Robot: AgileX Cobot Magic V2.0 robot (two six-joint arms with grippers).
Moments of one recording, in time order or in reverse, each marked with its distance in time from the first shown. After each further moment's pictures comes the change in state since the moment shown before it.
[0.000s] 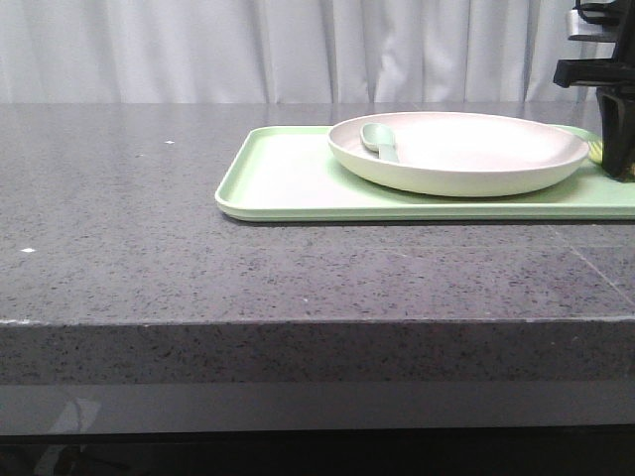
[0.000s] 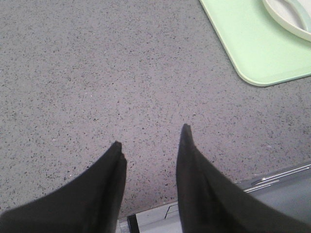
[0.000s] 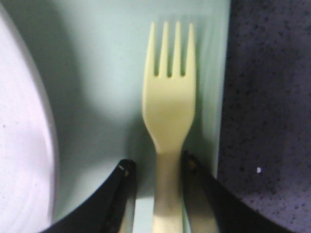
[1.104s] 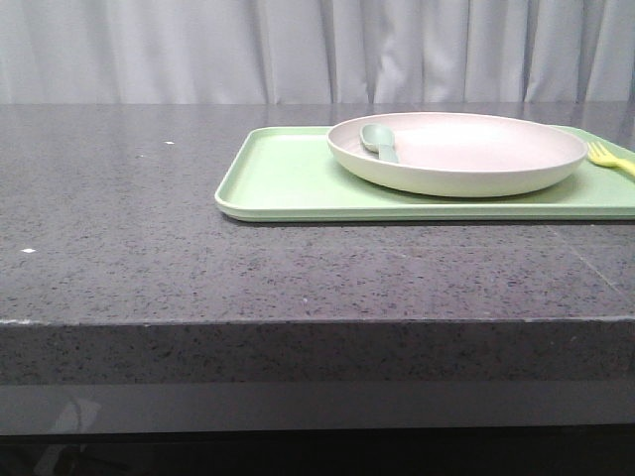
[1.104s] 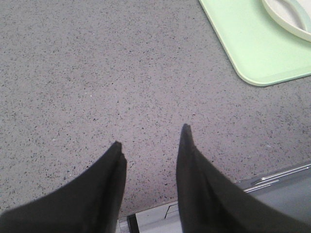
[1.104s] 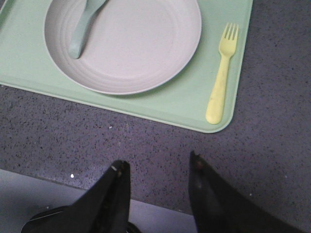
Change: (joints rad) left arm 0.000 0.000 0.000 0.000 0.000 0.000; right arm 0.172 -1.058 0.570 0.007 -0.113 -0.055
